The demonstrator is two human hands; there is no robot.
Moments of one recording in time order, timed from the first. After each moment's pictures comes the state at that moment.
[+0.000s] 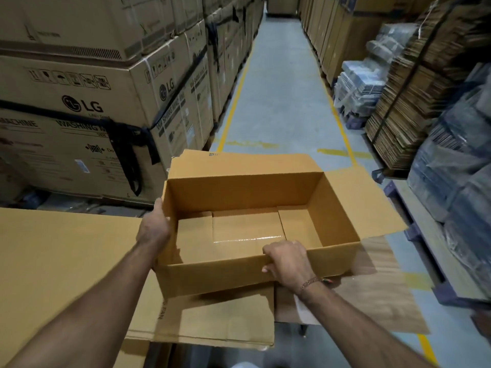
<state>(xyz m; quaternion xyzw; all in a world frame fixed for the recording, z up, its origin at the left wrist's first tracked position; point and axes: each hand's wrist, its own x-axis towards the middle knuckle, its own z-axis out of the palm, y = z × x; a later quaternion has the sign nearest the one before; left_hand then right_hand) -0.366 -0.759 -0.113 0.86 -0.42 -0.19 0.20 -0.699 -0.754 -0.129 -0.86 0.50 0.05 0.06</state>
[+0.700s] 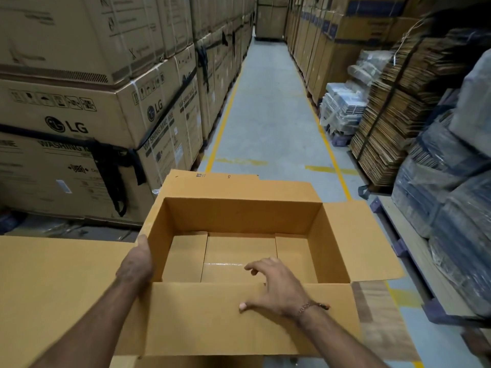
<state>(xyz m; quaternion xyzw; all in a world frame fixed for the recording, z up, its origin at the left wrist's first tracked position) -0.358 -0.767 -0.136 0.88 -0.42 -0.21 0.10 -0.721 -0.767 -0.121 -0.82 0.51 -0.06 0.26</state>
